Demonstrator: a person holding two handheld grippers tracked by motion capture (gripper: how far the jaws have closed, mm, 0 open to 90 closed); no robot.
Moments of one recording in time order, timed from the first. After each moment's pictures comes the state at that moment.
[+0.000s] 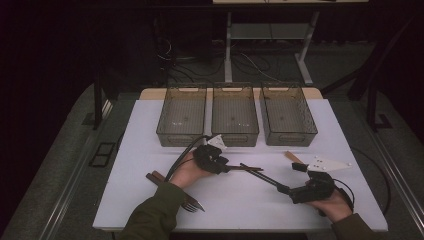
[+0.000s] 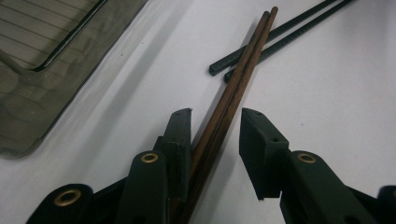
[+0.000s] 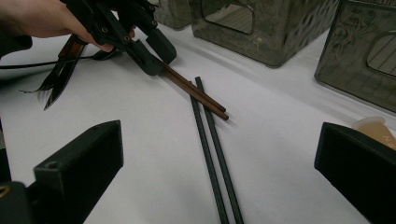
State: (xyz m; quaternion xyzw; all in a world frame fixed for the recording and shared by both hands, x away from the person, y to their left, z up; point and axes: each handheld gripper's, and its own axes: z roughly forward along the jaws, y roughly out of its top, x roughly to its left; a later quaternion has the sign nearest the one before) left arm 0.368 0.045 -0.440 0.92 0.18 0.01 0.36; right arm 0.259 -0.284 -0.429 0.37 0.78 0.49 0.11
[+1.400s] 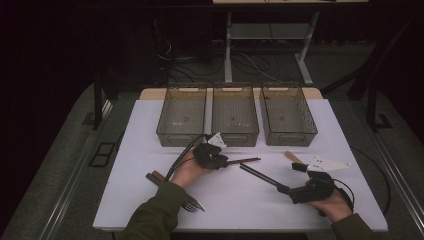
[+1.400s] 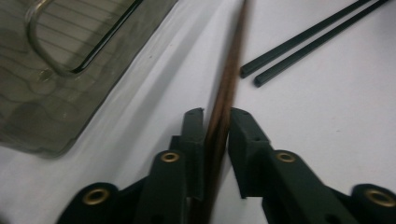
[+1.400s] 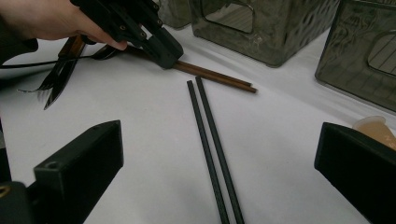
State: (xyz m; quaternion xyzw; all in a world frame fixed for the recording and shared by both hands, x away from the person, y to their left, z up) left arm 0.374 0.047 -0.443 0.92 0.19 0.04 0.35; right arm 0.259 -0.284 -0.429 0.37 0.78 0.49 0.11
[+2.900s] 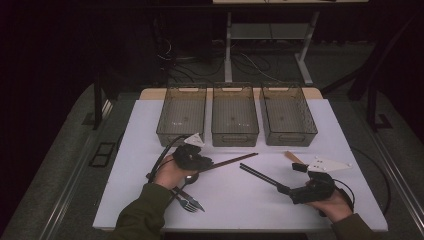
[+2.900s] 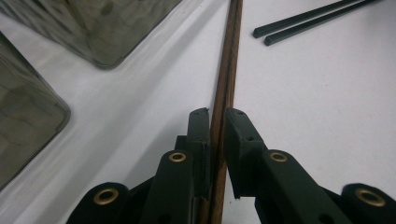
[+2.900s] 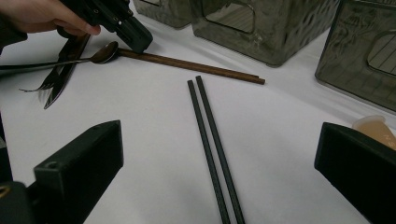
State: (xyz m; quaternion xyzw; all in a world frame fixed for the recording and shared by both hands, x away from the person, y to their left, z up) left arm 0.365 0.103 -0.438 0.90 0.24 0.02 0.37; right arm 0.258 -0.284 -0.429 0.37 0.78 0.49 0.11
